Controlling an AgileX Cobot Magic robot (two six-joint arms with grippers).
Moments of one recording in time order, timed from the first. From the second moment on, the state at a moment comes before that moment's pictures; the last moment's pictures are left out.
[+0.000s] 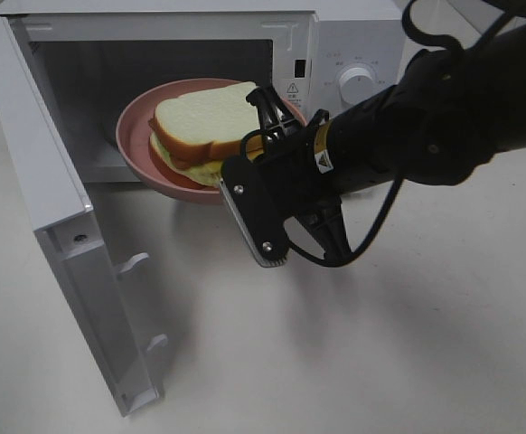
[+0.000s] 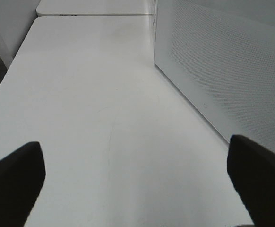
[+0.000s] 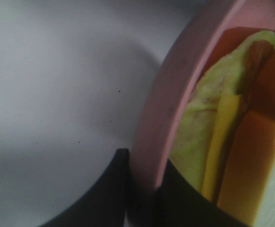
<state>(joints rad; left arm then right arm) 0.05 0.00 -0.50 -0.06 1.04 0.05 0.69 1.72 -0.95 -0.38 0.04 -1.14</state>
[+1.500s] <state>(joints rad) 0.05 0.00 -0.50 -0.06 1.04 0.05 0.69 1.07 -0.47 -0.41 0.32 -1.04</state>
